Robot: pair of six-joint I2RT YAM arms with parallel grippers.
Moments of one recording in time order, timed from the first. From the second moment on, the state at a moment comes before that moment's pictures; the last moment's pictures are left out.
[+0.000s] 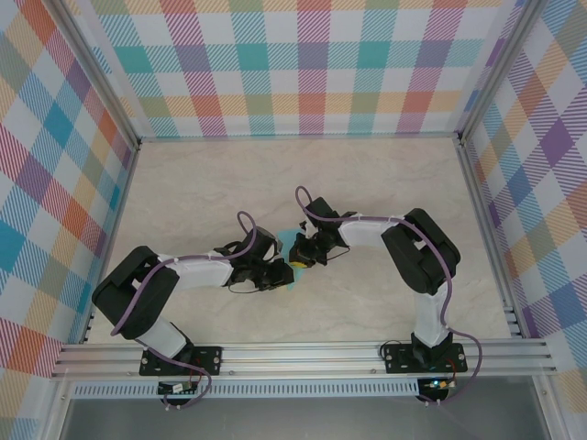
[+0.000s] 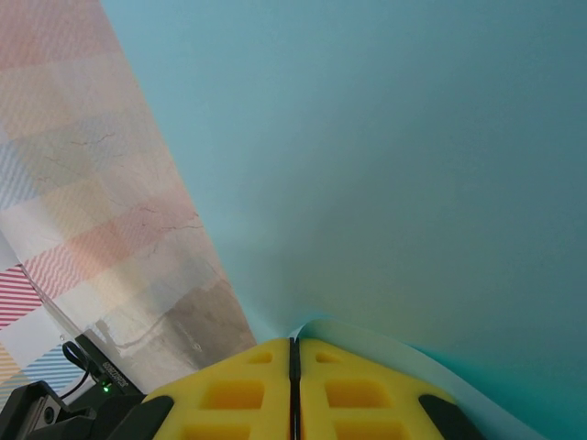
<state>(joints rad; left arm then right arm) -0.71 1.57 0.65 -0.08 0.41 -0.89 0.70 1.95 1.11 -0.31 -0.60 0.86</state>
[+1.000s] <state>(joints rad) -0.71 1.59 0.65 -0.08 0.39 -0.89 0.70 1.96 1.12 -0.31 -0.60 0.86</state>
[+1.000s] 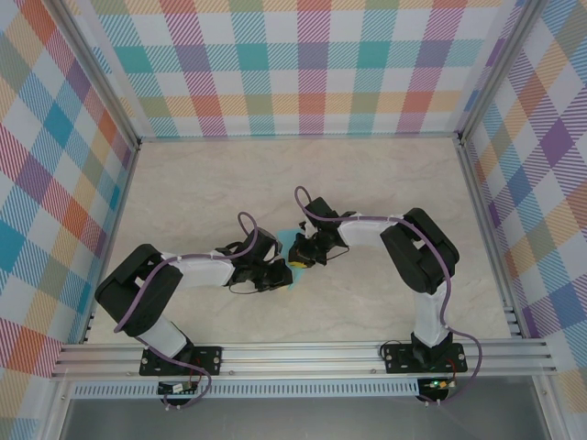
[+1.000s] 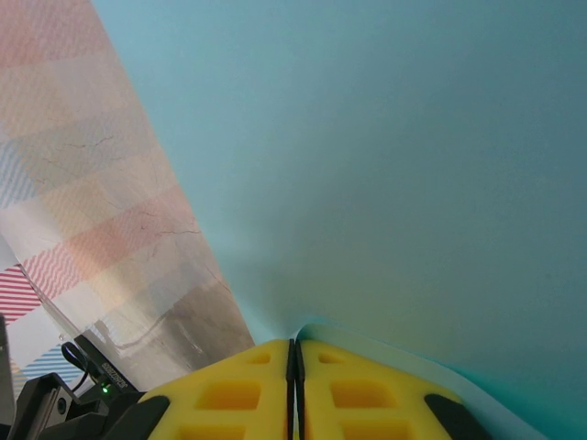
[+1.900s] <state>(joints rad) -0.71 1.59 0.65 -0.08 0.38 -0.89 0.70 1.82 1.01 -0.32 -0.53 0.84</state>
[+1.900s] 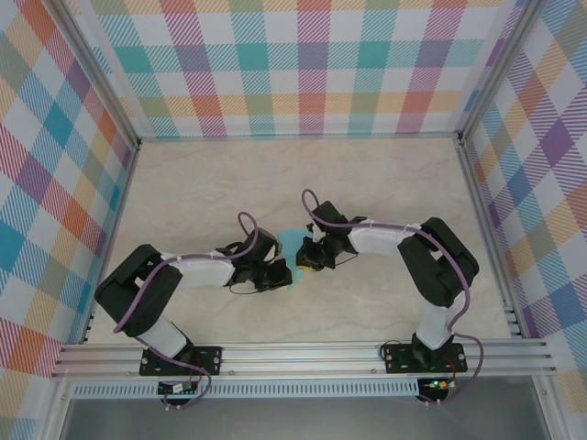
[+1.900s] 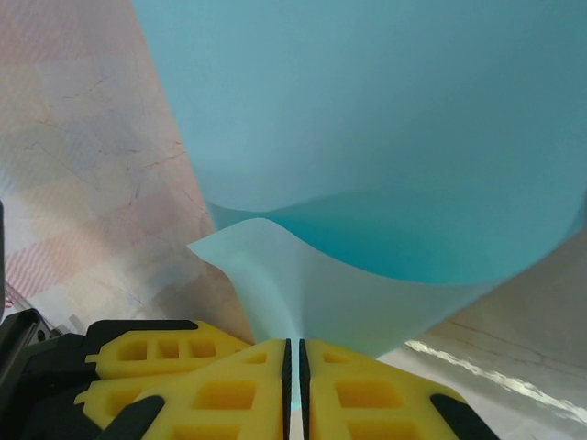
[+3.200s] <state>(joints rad) -0.71 1.50 0.65 -0.05 0.38 -0.91 0.71 1.87 1.00 -0.28 -0.55 0.83</state>
